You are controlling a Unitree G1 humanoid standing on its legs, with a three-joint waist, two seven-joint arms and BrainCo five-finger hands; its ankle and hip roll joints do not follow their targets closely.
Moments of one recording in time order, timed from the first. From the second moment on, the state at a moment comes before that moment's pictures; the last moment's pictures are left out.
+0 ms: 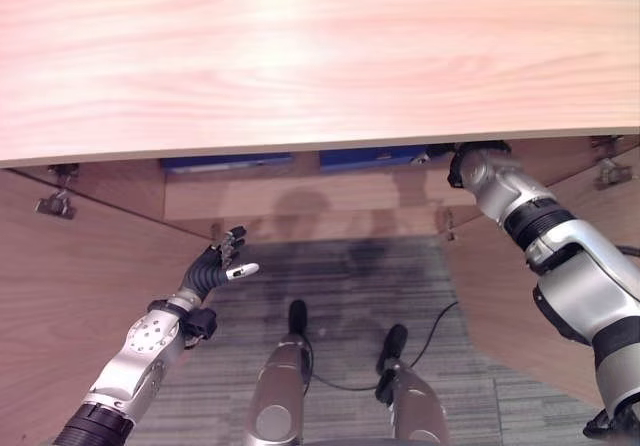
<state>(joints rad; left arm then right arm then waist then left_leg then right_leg) 0.03 0.71 -0.25 0.05 -0.61 -0.06 -0.06 -1.11 -0.59 0.78 0.92 -0.30 0.09 -0.11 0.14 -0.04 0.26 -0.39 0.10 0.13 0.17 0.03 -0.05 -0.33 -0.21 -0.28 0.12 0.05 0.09</state>
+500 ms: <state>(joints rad) 0.19 0.58 -0.25 0.13 -0.48 -0.01 -0.11 -0.43 -0.51 0.60 0.71 -0.29 0.06 0.01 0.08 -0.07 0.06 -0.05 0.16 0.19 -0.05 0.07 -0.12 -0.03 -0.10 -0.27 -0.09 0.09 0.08</state>
